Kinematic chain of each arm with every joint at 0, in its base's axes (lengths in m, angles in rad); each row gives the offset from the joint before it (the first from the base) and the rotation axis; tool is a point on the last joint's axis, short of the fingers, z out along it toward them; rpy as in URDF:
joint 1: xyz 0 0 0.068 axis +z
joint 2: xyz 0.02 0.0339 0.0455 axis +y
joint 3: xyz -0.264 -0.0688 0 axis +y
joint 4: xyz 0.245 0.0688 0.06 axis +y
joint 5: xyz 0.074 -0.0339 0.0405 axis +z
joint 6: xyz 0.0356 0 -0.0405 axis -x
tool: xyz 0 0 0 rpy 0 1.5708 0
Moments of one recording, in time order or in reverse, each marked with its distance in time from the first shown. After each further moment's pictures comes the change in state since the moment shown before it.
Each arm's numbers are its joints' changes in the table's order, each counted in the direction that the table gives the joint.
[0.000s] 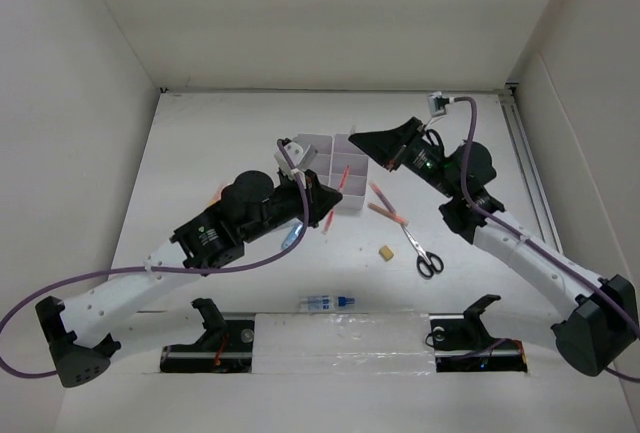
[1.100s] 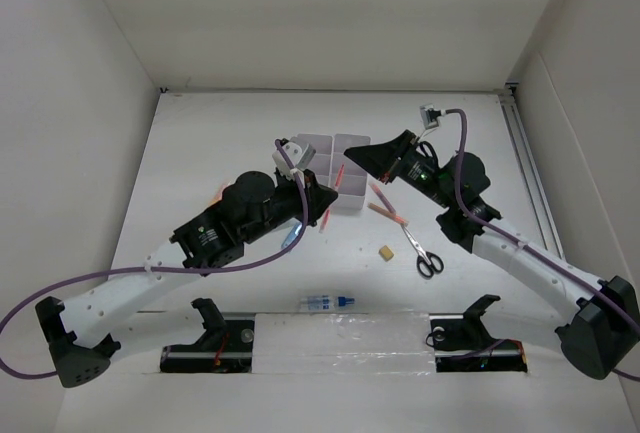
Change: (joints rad) left arm 0.000 -0.003 0.000 0.027 0.056 -0.006; right arm 0.063 -0.023 0.072 -0.002 -0.027 0.020
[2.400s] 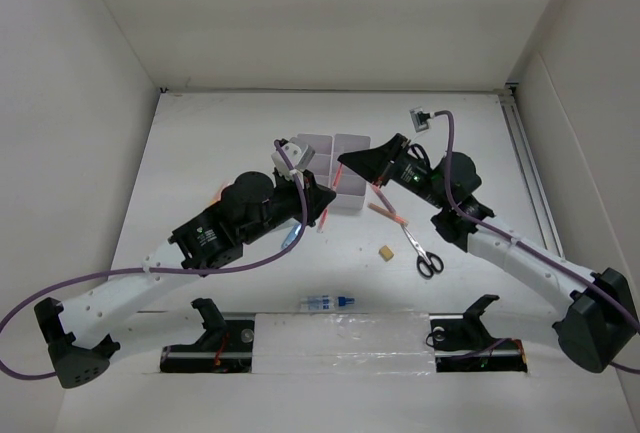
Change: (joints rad) left arm 0.000 -0.006 -0.001 0.012 0.012 -0.021; right arm 0.019 0.037 0.007 -0.003 0.019 0.011
